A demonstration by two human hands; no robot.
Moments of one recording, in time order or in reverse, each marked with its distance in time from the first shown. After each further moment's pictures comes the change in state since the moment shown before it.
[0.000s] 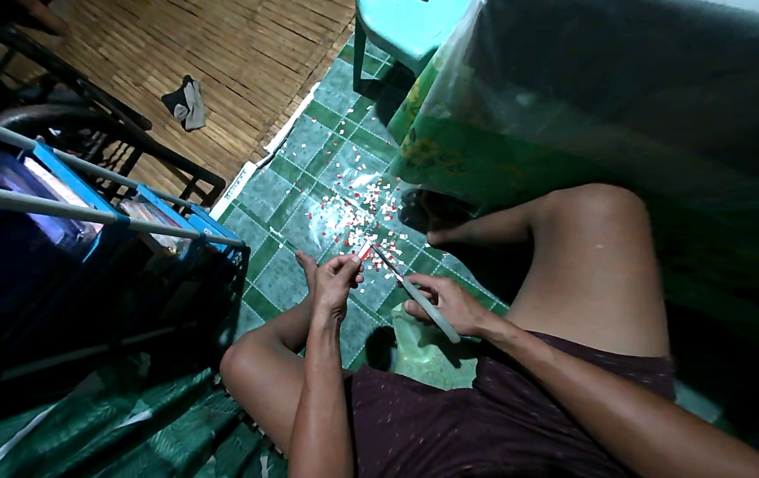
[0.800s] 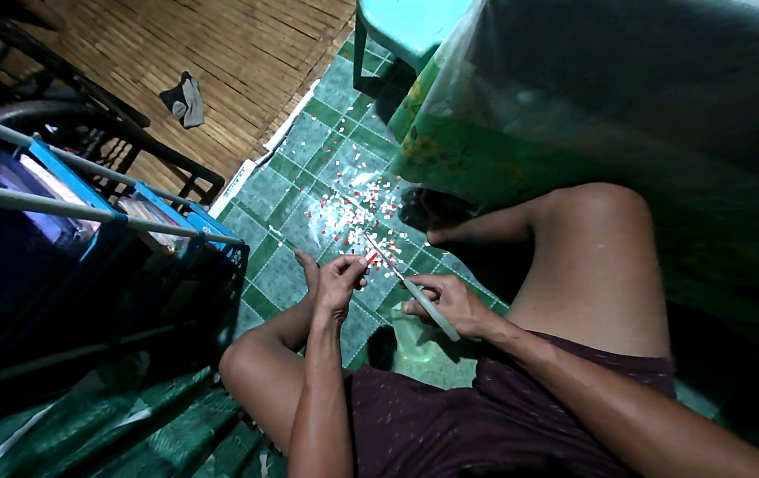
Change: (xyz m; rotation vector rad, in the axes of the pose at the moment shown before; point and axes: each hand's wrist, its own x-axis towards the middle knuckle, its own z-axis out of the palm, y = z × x) left_hand -0.003 0.000 0.002 0.026 -0.093 0.009; right_hand -0.003 -0.003 0.000 -0.020 0.070 -0.038
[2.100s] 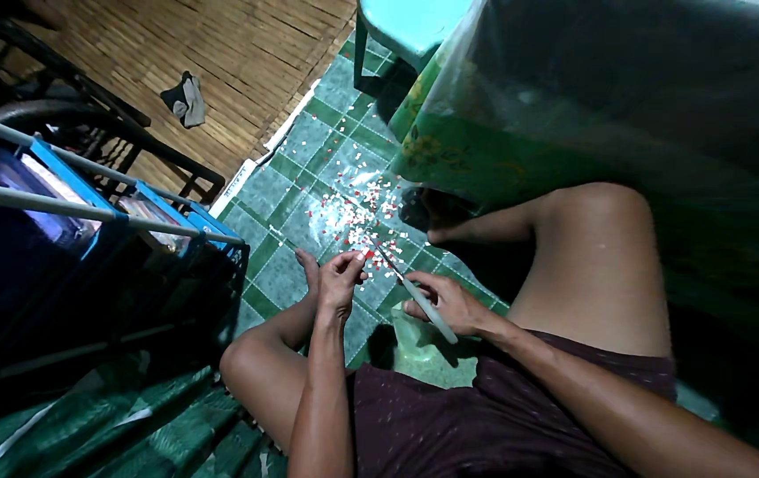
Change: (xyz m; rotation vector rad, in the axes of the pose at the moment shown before) left_hand 0.004 -0.008 0.004 -0.053 0.086 0.059; right_hand 0.004 0.004 0.001 -0.082 -0.050 0.001
